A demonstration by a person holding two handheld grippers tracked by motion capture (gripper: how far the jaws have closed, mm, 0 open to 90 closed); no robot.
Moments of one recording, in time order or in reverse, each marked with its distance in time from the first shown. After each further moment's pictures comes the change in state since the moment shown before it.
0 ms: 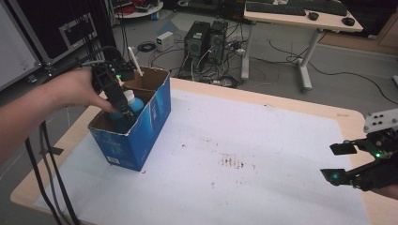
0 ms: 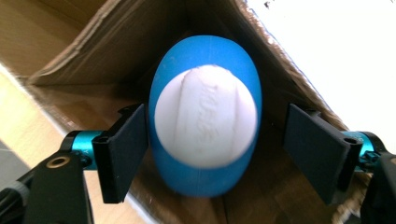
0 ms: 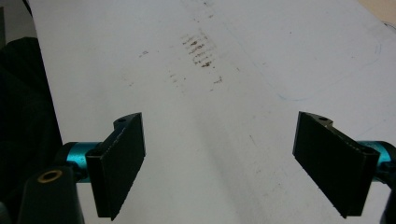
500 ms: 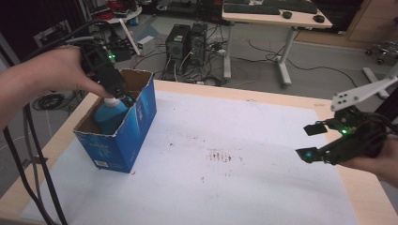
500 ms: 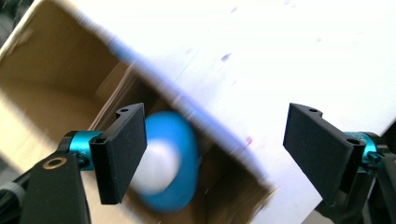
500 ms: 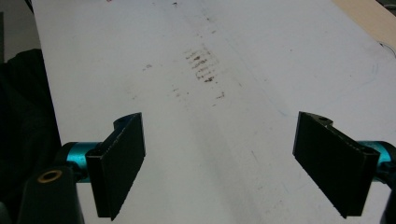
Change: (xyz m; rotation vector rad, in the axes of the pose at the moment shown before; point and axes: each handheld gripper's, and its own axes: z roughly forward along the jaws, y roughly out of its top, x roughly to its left) left arm -0.048 0.043 -0.043 -0.100 -0.018 0.178; right arm 0.008 0.011 0.002 -0.034 -0.008 -0.023
